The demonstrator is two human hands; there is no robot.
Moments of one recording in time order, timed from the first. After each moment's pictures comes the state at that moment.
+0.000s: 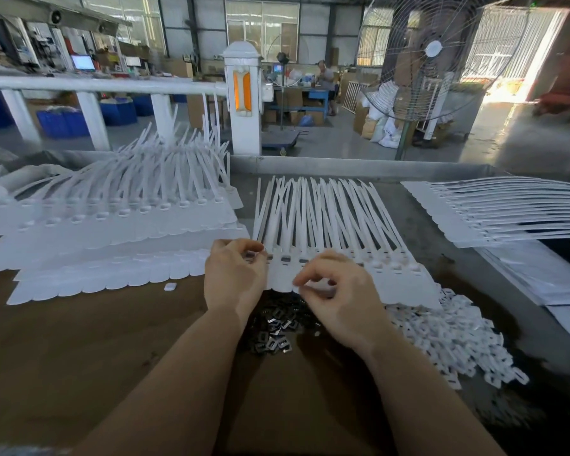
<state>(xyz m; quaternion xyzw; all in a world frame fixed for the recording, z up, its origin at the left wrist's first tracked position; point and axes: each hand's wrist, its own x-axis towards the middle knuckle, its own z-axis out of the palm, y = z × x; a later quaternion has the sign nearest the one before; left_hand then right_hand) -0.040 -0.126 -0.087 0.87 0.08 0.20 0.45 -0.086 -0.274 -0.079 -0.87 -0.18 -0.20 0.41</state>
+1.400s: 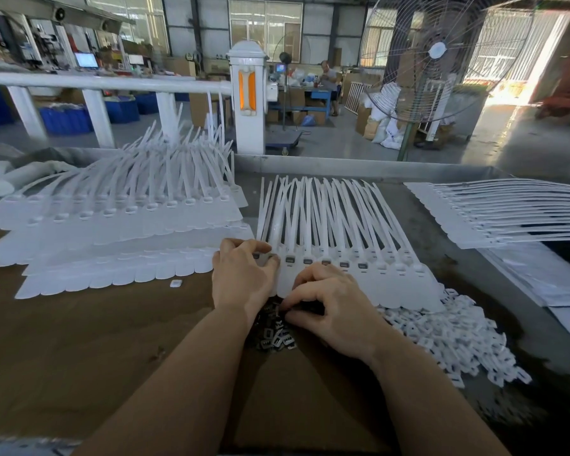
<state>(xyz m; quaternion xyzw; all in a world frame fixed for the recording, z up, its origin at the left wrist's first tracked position) -0.040 -0.124 -0.094 0.89 0.06 0.19 0.41 -0.088 -0.272 -0.082 -0.92 -0.26 -0.09 0.27</state>
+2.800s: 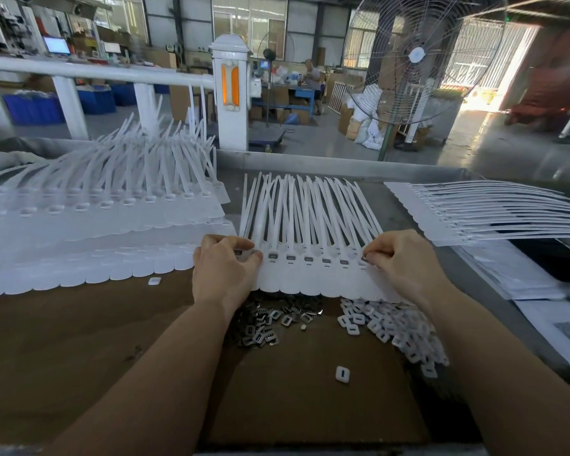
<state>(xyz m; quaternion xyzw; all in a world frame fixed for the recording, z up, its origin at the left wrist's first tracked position) -0.032 -0.122 -0.100 0.88 0.06 0.19 0.43 -0.059 -0.357 -0.052 -0.95 0.02 -0.17 0.27</state>
